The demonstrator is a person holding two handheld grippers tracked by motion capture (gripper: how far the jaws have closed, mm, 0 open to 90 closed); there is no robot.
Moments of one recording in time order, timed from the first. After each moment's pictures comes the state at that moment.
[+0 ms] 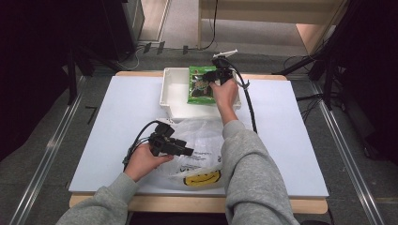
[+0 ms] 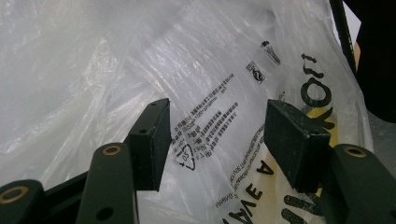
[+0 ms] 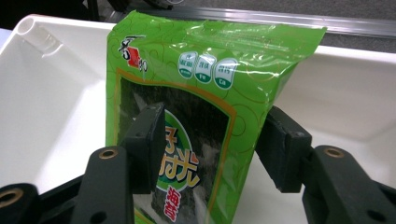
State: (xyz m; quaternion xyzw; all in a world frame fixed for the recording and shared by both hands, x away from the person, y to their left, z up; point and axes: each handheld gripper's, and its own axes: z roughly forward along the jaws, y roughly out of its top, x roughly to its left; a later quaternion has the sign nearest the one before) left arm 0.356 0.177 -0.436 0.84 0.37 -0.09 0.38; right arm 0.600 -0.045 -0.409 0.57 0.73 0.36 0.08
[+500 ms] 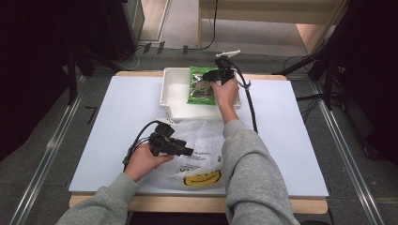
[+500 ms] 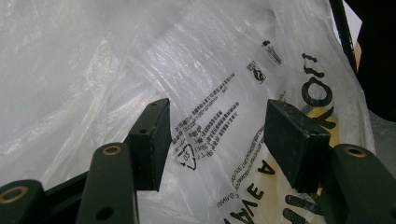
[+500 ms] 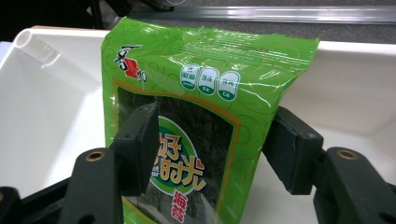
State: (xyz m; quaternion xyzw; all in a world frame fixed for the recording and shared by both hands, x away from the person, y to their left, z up) left arm 0.356 0.177 -0.436 0.85 0.37 -0.09 0.37; right arm 0.605 -0.050 -0.413 0.58 0.72 0.37 0.06
